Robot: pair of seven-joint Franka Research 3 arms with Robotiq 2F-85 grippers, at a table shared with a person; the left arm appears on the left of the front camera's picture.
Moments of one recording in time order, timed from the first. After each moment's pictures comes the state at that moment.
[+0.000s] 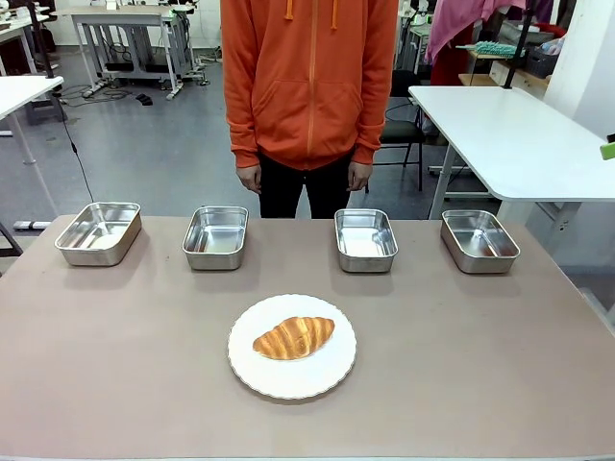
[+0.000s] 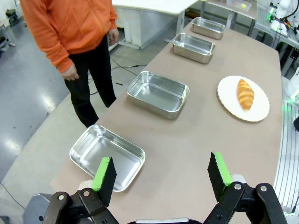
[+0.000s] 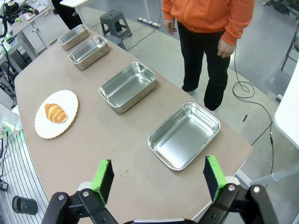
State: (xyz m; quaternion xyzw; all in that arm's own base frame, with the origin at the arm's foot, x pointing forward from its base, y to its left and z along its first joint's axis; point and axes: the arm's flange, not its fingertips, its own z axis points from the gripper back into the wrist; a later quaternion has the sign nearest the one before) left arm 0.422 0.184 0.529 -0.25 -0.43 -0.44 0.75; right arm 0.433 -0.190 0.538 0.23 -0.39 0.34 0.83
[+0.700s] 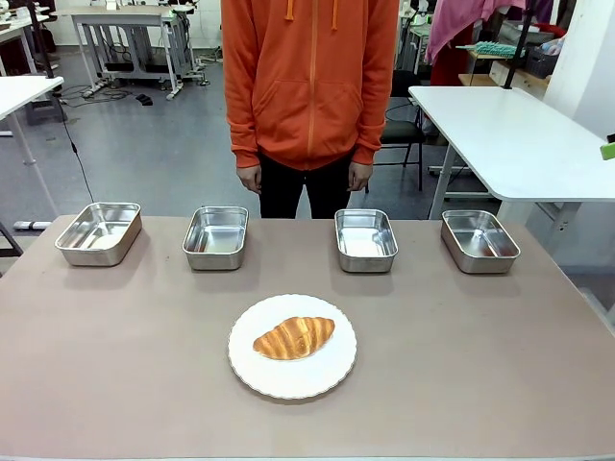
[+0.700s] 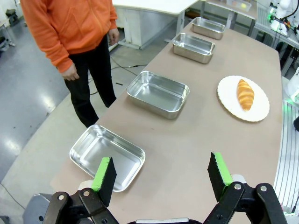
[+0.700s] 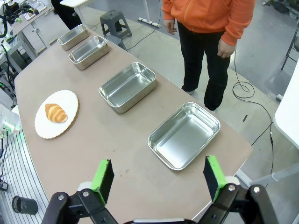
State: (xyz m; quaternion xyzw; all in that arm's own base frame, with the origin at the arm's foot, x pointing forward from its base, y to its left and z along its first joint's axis) left arm 0.422 0.184 0.529 -0.25 -0.43 -0.44 0.75; right arm 0.433 -0.190 0.538 0.23 -0.39 0.34 0.83
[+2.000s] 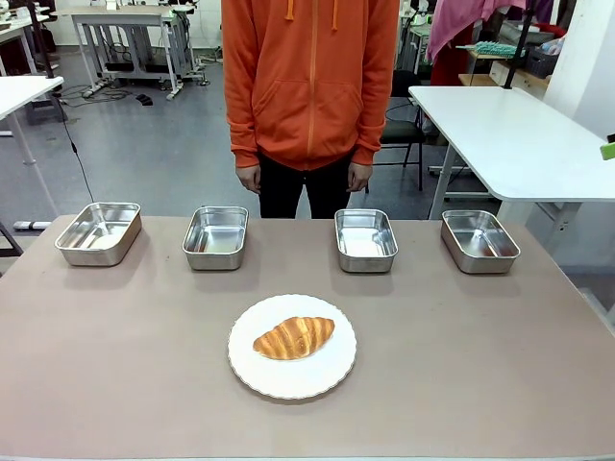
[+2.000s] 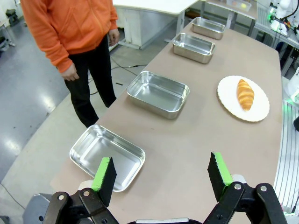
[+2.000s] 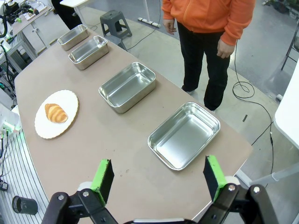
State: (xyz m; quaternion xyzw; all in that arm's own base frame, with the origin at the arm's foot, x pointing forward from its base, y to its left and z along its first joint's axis) left arm 0.422 0.184 0.529 -0.25 -0.43 -0.44 0.75; right arm 0.433 -0.190 0.538 0.23 -0.39 0.34 0.83
